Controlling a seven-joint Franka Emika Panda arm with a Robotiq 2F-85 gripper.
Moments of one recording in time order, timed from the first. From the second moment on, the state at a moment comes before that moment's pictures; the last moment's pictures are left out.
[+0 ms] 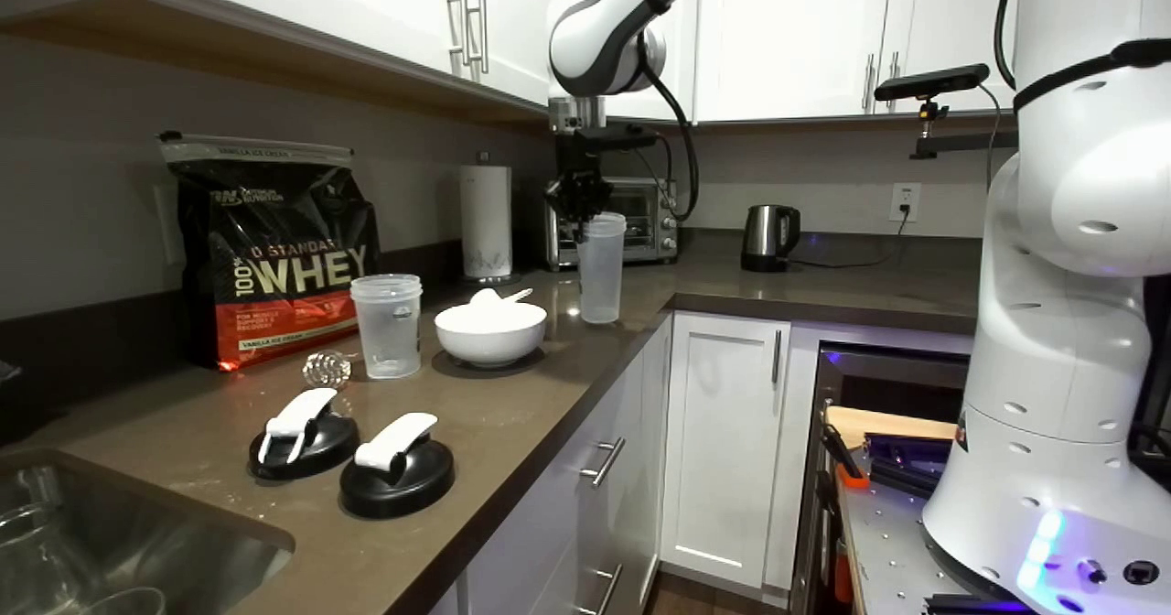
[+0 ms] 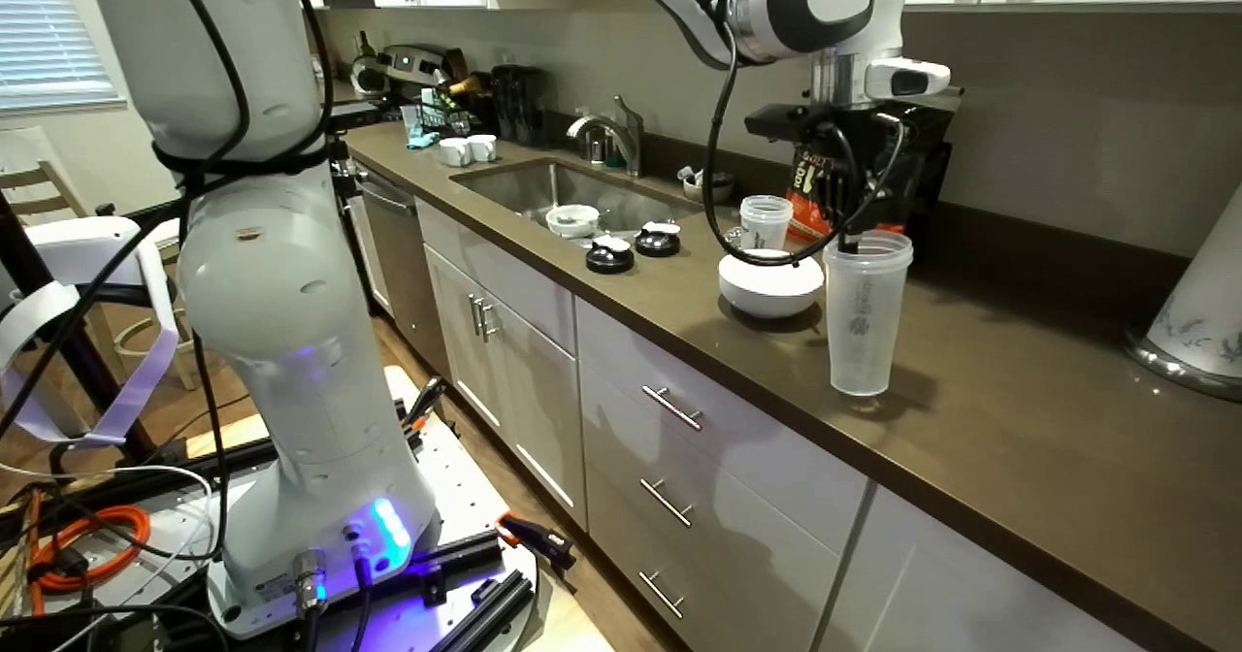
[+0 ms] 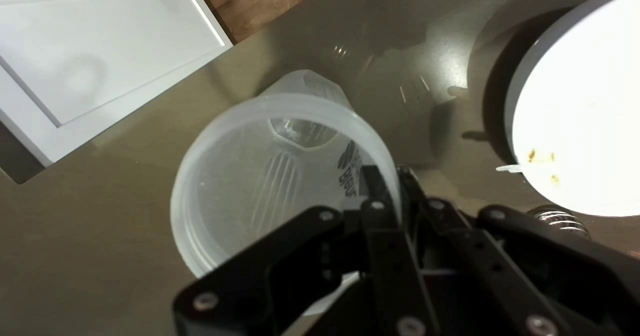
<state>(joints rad) -0.15 0.08 -0.20 -2.03 -0.16 2.19 0.28</state>
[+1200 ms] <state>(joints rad) -0.25 0.46 -0.22 -1.50 0.06 1.87 0.28</state>
